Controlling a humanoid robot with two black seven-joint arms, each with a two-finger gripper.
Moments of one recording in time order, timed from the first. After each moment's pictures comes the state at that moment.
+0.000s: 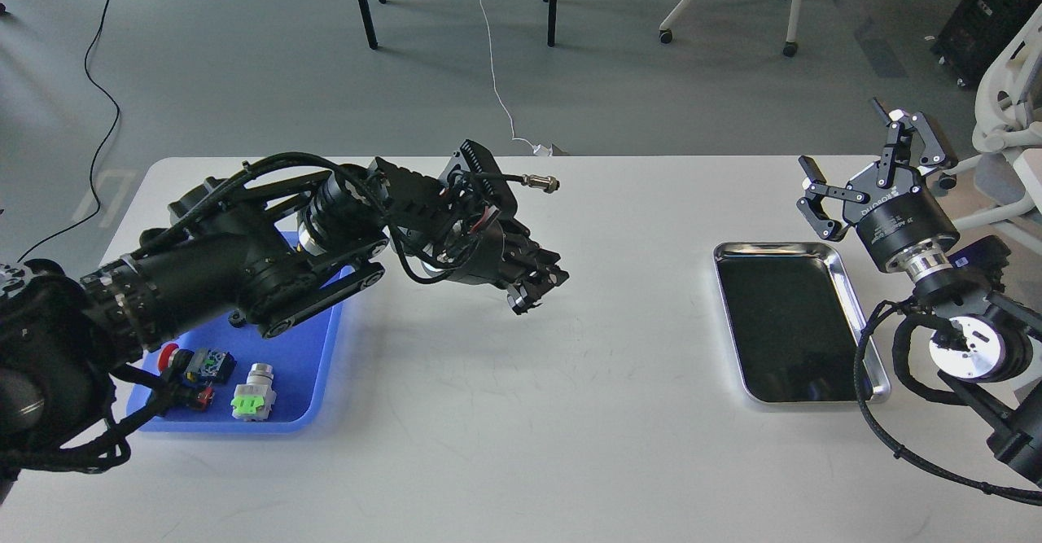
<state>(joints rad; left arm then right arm) -1.07 0.04 -0.23 -0.87 2.18 -0.39 -0.49 0.51 -0.57 0.69 0.97 0.02 0.33 0.49</state>
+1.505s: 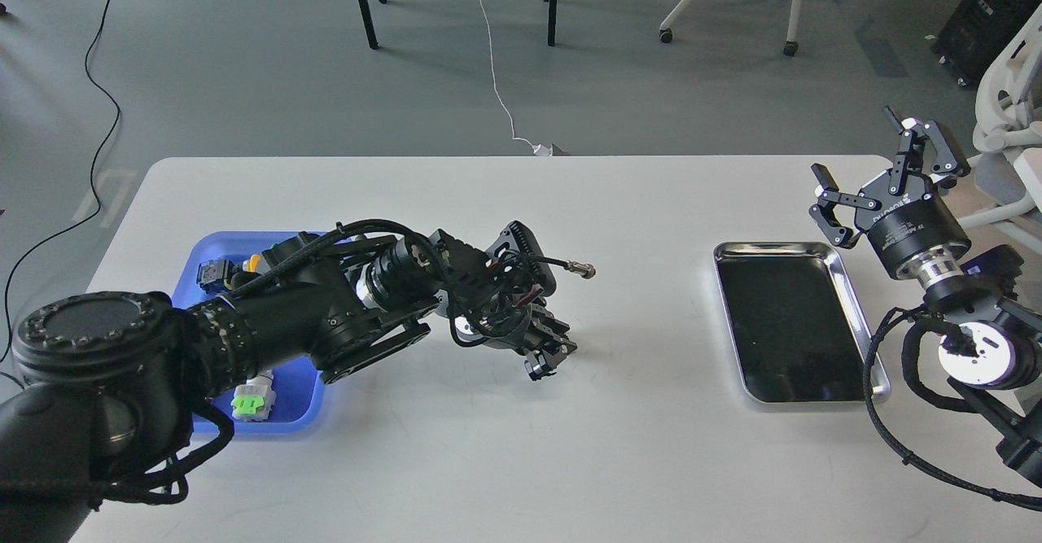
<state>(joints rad) -1.03 -0.04 -0.11 -0.73 2.18 -0.37 -0.49 0.50 -0.58 0.69 0.96 0.02 0.33 0.49</state>
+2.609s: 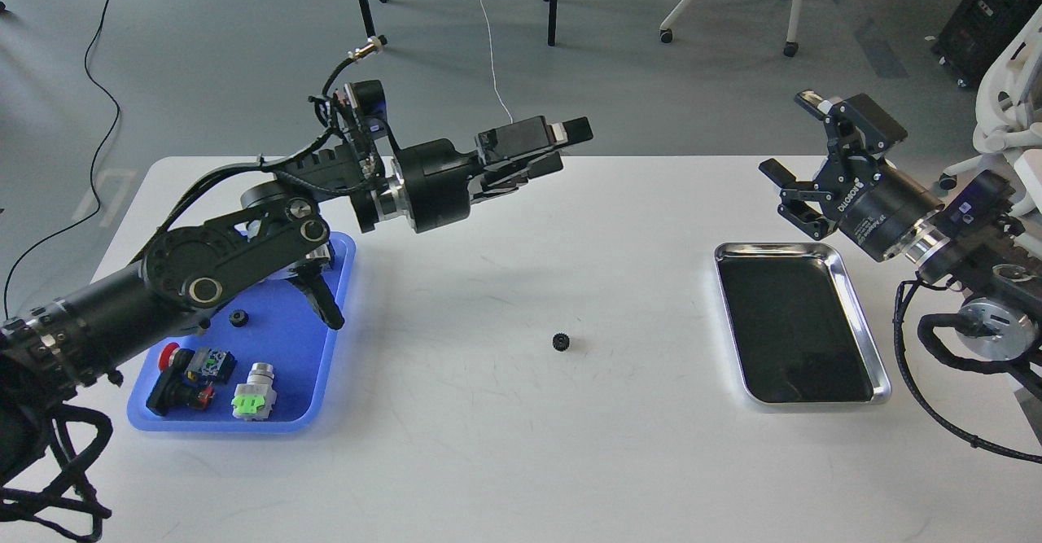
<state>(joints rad) -0.81 0.37 -0.57 -1.09 0.90 -0.41 -0.49 0.77 -0.72 0.37 1.09 -0.44 0.35 0.49</state>
